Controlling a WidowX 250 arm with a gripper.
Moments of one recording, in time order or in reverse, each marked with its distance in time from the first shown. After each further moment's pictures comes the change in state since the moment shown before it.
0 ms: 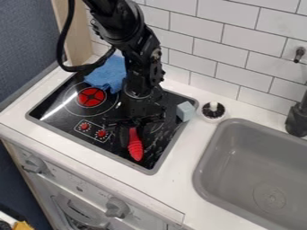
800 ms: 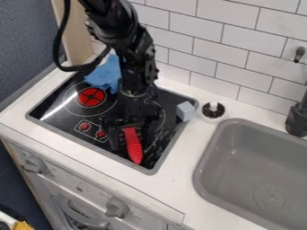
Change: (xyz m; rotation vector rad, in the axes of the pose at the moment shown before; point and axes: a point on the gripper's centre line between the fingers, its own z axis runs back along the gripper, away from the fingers) arm 0.002 0.006 0.005 -0.008 0.041 0.014
